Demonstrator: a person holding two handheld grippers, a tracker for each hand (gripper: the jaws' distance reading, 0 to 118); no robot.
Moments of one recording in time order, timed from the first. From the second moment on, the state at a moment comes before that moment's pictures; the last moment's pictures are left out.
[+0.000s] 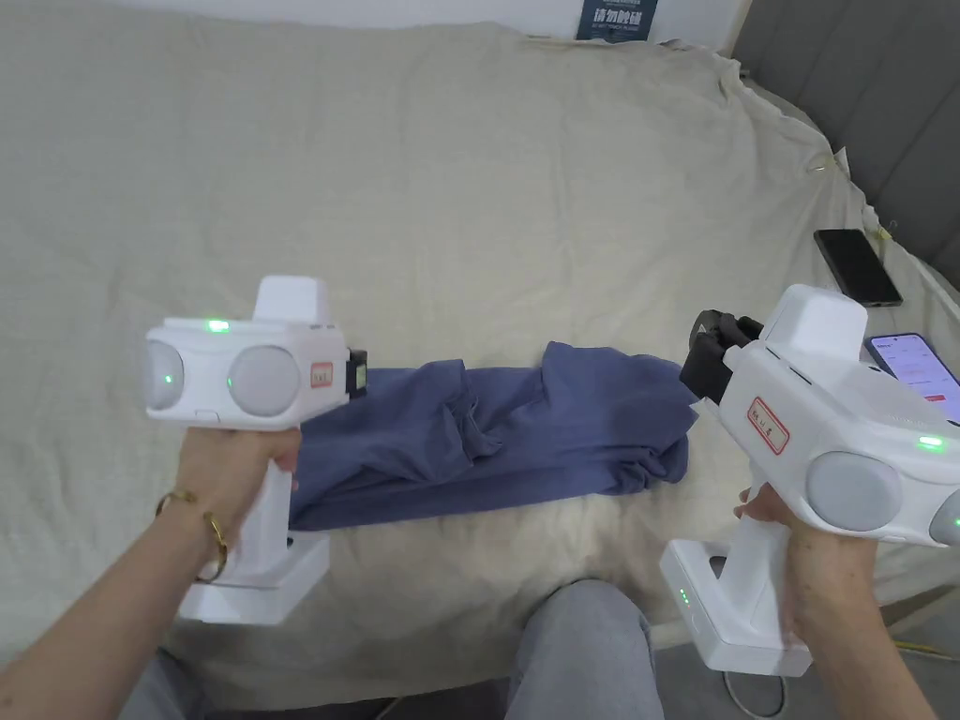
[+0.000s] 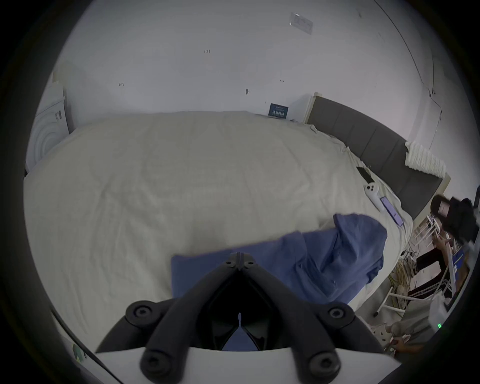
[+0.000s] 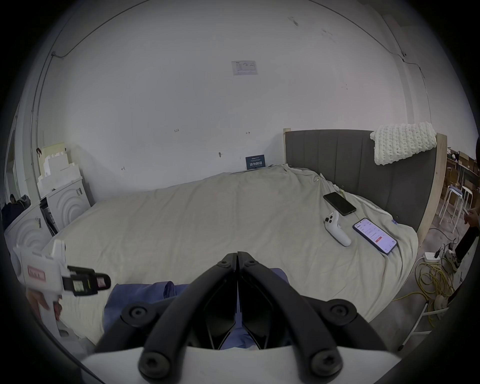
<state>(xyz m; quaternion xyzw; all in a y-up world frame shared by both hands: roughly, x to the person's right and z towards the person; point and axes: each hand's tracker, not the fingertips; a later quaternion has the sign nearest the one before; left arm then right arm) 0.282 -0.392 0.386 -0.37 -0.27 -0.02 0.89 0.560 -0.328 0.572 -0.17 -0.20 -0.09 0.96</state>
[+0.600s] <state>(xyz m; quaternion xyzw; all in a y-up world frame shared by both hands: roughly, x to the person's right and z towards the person) 0.367 -0.454 0.452 -0.39 -0.32 -0.10 0.86 0.575 -0.343 0.591 -0.18 -0.22 -0.11 0.95</state>
